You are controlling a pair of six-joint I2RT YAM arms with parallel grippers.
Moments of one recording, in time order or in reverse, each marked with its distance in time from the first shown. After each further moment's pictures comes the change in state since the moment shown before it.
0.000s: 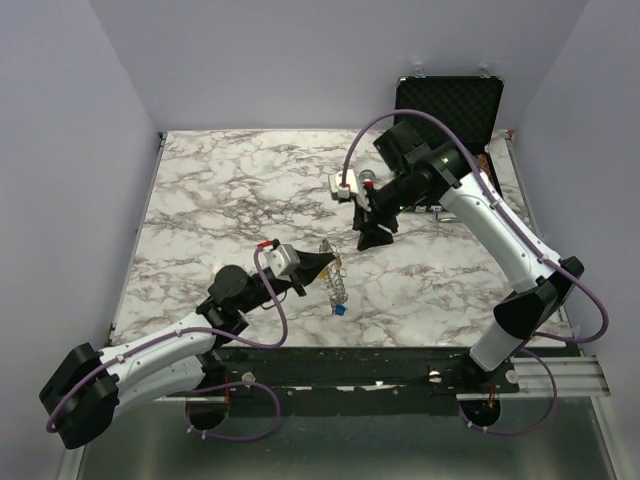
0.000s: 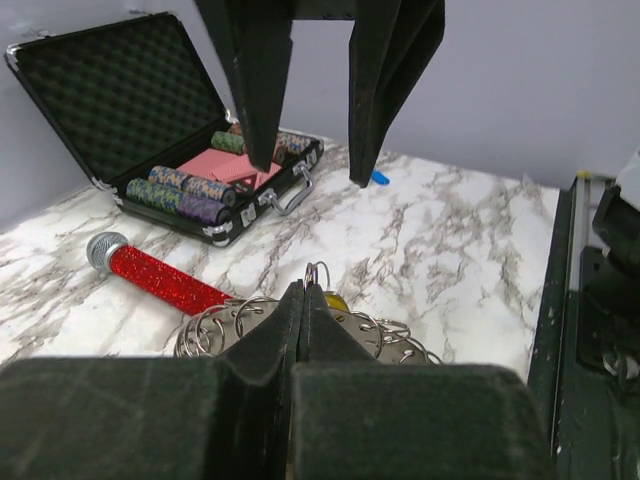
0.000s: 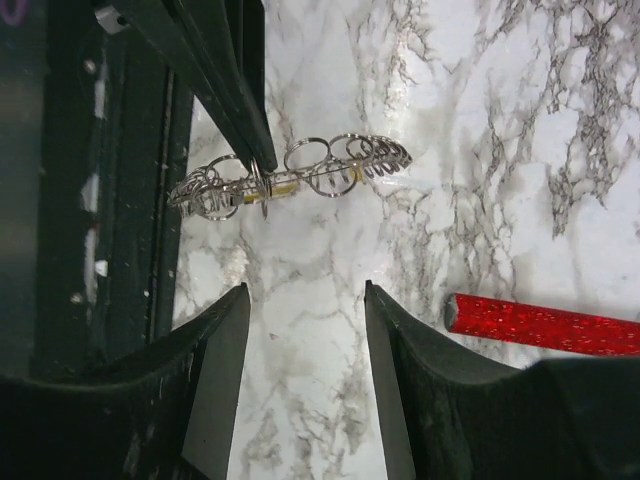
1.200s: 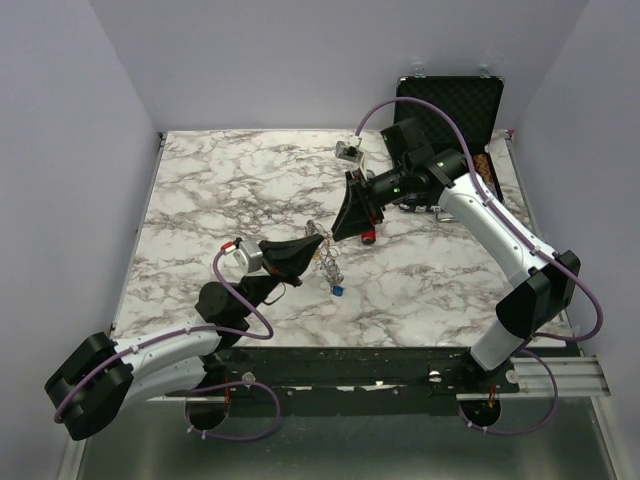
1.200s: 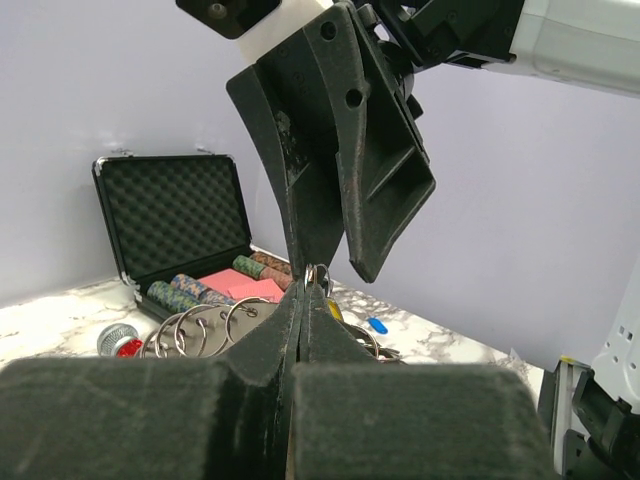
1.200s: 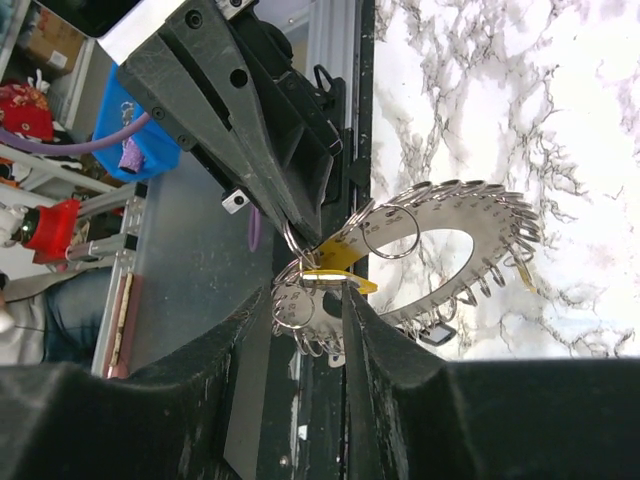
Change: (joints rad) left arm 0.002 0.064 -0.108 0.526 -0.200 -0.219; right arm -0.127 -0.014 -0.190 0.443 -0.552 0.706
